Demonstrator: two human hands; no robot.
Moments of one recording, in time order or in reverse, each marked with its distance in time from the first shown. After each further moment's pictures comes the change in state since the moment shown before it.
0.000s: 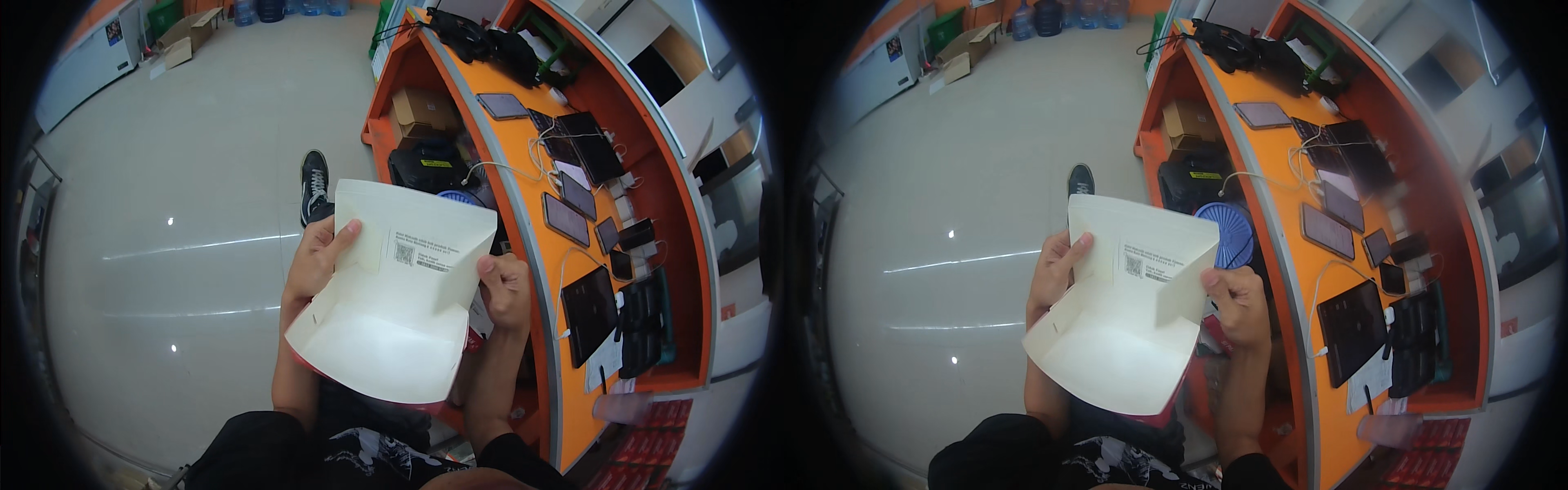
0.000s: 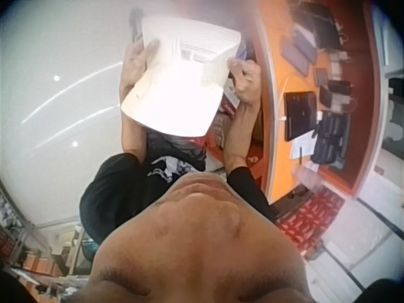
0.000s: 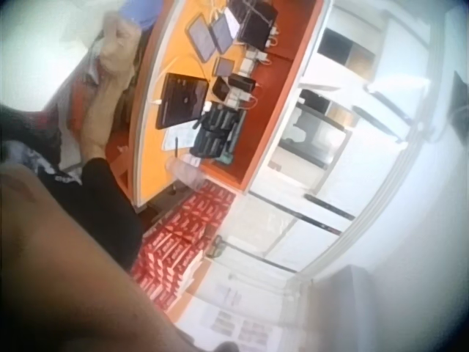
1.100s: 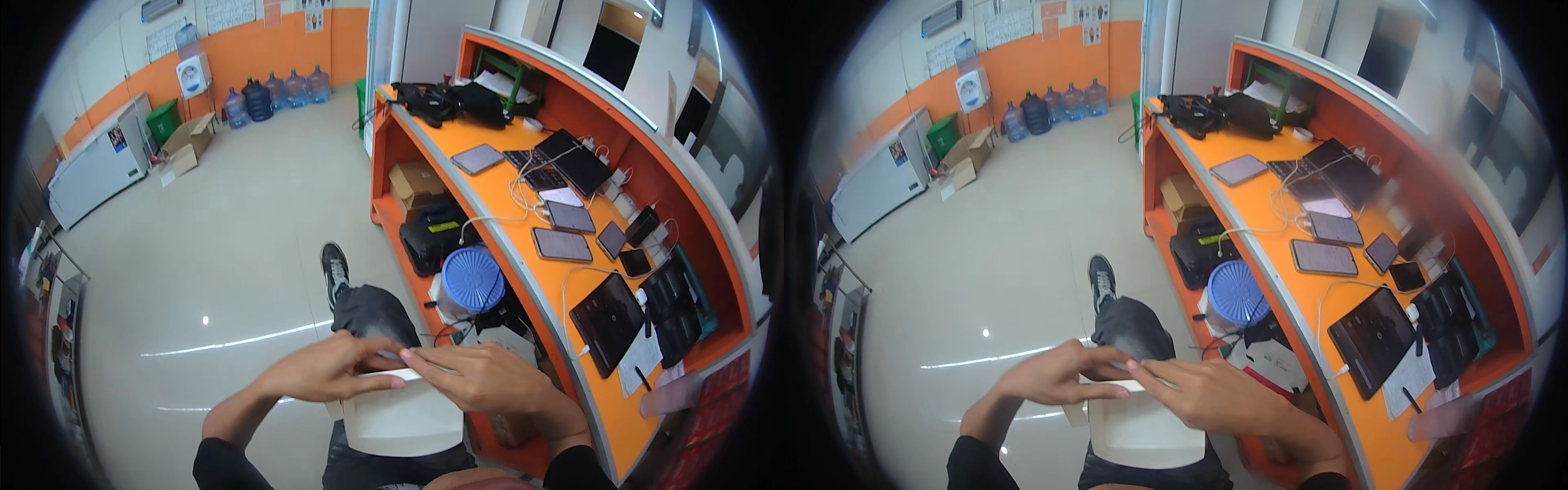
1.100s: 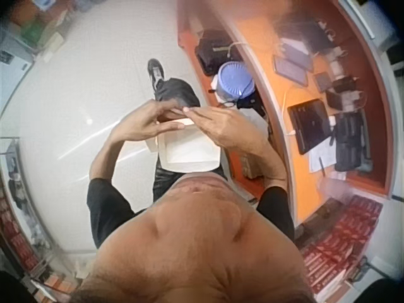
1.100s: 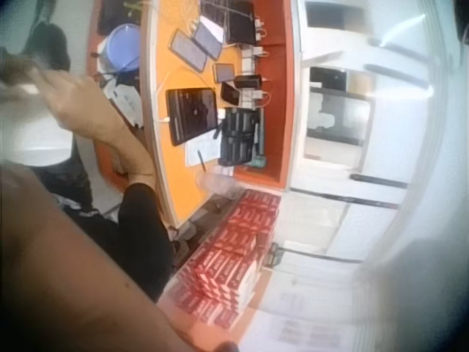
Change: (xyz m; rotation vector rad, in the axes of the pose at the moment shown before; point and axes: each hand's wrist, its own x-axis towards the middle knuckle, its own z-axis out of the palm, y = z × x) left_hand -0.030 0.137 0.062 1.004 -0.778 -0.077; right_hand -0.017 -0.091 0.033 -0.853 -0.472 -0.503
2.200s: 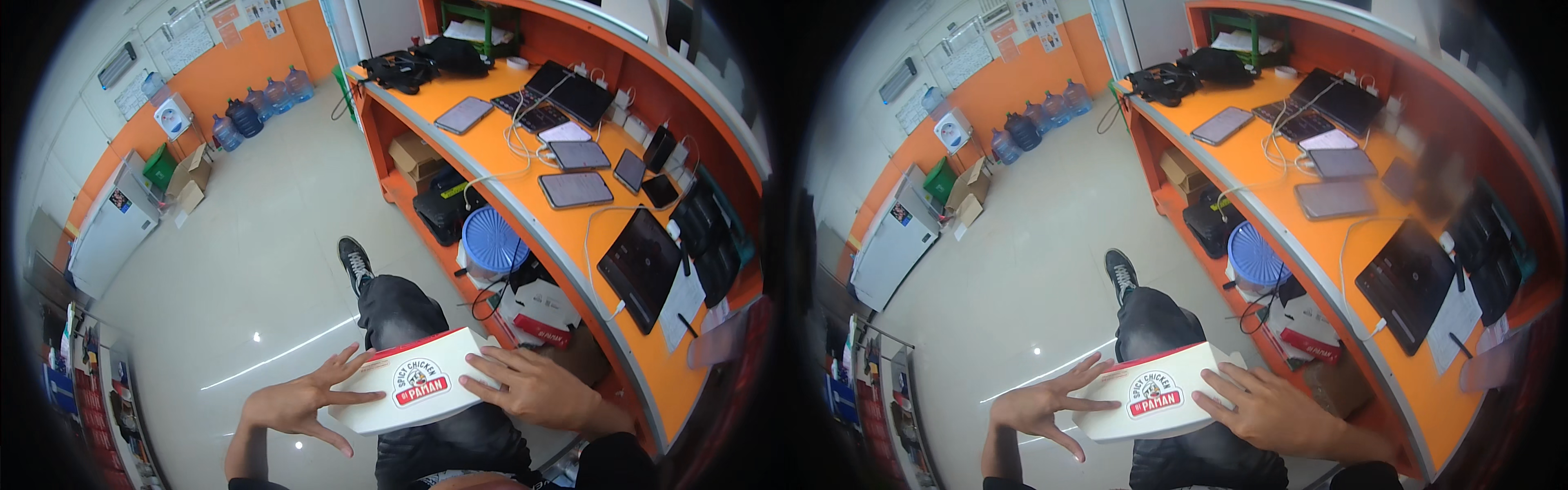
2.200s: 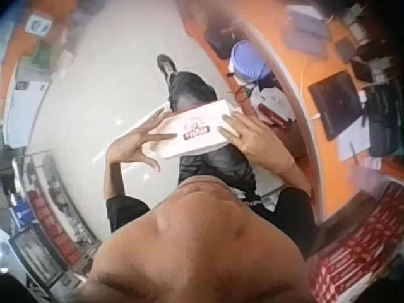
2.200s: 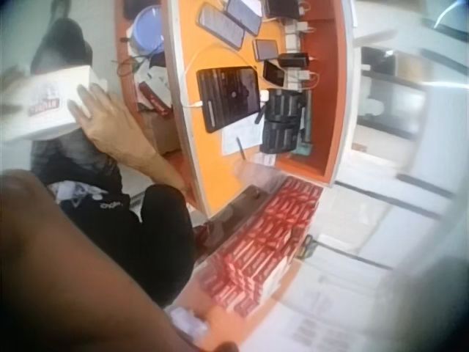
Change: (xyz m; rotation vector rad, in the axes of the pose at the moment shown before) left_hand -0.042 -0.029 -0.023 0.409 -0.337 0.030; right_hand -0.077 -0.011 0.010 -0.069 -0.201 0.199
